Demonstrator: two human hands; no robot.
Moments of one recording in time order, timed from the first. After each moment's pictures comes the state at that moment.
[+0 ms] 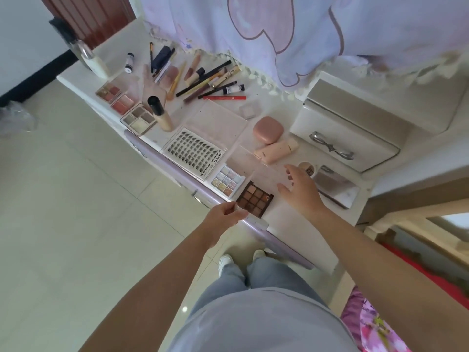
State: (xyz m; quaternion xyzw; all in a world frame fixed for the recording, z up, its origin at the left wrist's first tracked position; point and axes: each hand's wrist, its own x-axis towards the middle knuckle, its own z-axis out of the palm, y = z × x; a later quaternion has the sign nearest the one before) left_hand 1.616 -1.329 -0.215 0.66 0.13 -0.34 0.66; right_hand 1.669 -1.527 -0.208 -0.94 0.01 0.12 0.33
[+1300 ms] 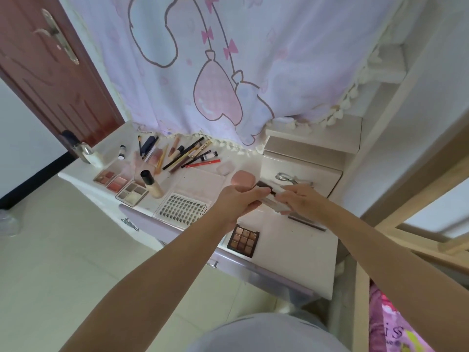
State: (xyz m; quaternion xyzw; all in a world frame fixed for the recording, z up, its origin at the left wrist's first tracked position) left_hand 1.663 -1.380 -0.086 0.65 0.00 -0.28 0.71; right_hand 1.635 -1.548 -0.084 -0.85 -0.01 0.14 0.51
